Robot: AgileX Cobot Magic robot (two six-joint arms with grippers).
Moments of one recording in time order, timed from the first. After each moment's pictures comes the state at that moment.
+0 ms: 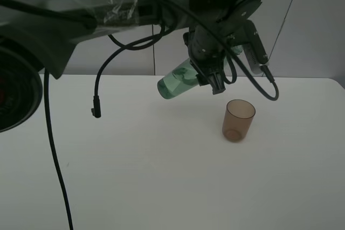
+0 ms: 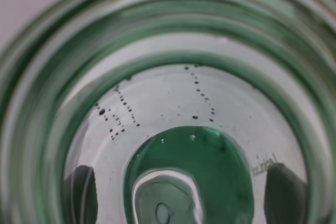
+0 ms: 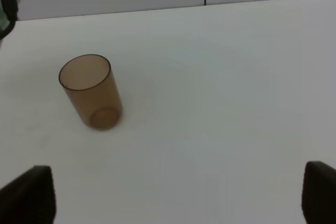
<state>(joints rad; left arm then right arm) -0.98 2.33 -2.19 0.49 1.19 0.22 0.17 -0.01 -0.52 -0.14 1.08 0.16</state>
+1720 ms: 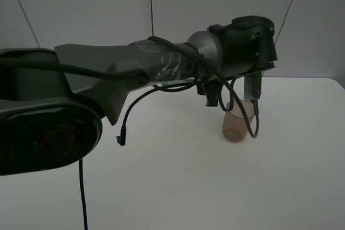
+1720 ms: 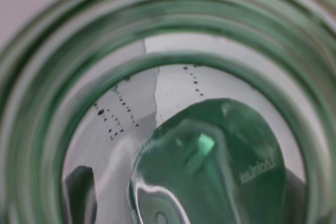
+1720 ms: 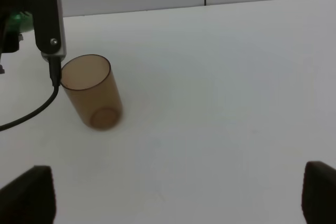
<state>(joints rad) -1.04 2.49 -2.24 0.83 1.19 0.25 0.17 -0.01 -0.52 -0.14 1.08 0.16</state>
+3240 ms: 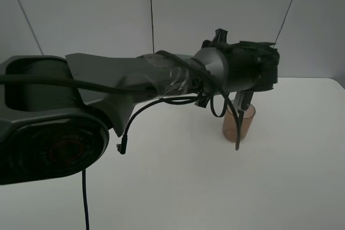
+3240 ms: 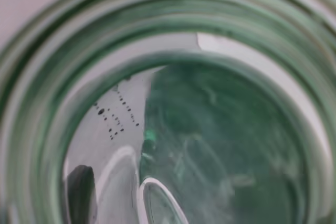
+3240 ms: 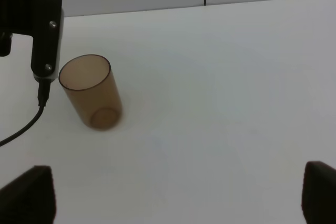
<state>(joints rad) -1.07 2.51 -2.19 1.00 1.21 0.36 0.17 -0.01 -0.52 -0.14 1.08 0.16</state>
